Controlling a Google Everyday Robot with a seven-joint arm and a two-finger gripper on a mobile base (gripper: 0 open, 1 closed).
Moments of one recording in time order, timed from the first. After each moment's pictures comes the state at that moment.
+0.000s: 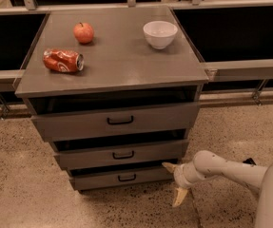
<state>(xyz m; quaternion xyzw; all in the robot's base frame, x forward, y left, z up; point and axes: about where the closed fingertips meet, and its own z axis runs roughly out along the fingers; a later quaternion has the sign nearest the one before) 0.540 -0.159 0.326 -0.75 0.60 0.11 0.25</state>
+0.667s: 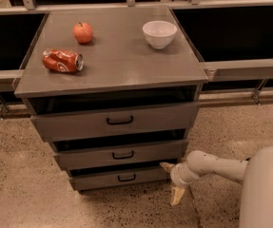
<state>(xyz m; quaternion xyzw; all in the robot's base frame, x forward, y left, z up) 0.547 -0.161 0.303 -0.76 0.60 0.09 0.22</state>
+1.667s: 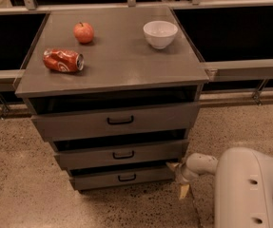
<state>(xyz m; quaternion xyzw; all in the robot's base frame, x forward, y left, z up) 0.602 -0.206 0.219 -0.79 0.58 0.02 0.19</state>
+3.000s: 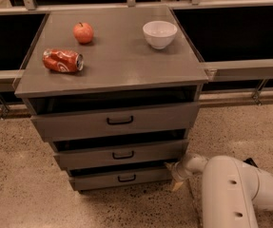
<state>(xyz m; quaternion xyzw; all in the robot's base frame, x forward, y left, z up) 0.641 -0.197 0.164 -0.78 0.59 0.02 0.20</state>
